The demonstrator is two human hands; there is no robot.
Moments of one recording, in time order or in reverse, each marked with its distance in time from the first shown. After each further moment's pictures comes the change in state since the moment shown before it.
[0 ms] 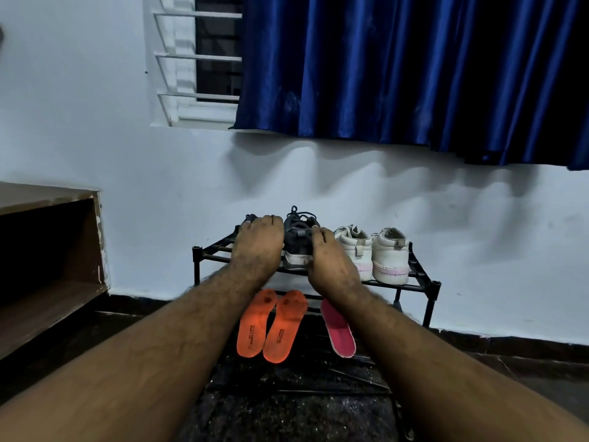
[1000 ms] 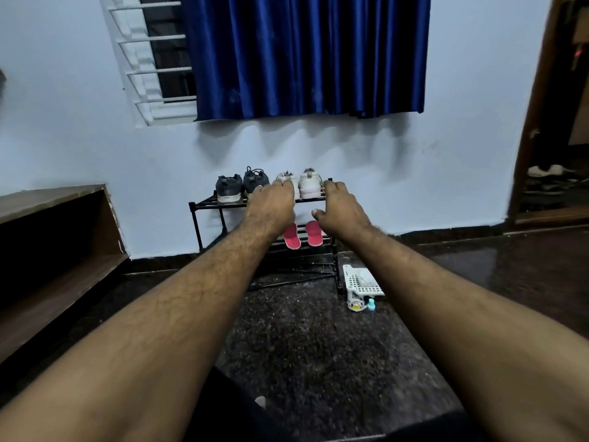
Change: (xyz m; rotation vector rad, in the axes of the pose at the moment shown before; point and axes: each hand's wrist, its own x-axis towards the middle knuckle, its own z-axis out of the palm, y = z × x) left_hand -0.254 0.168 -0.242 -0.042 -0.036 0.175; right_hand -0.315 -0.013 -0.247 0.073 0.054 0.232
